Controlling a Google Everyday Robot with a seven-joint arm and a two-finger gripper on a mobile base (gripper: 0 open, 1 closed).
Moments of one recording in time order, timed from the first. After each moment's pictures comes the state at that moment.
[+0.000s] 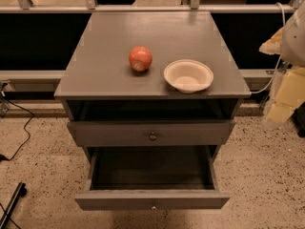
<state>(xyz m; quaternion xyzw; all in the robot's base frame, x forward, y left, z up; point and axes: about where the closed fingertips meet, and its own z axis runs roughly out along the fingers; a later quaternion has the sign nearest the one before) 0.438 -0.217 0.976 -0.60 0.78 -0.03 0.16</state>
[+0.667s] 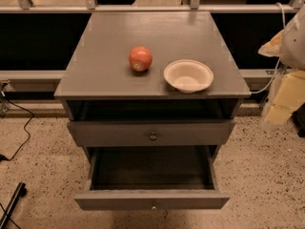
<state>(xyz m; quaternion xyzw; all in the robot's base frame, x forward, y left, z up) 0.438 -0.215 0.972 -0.60 0.78 -0.03 0.17</state>
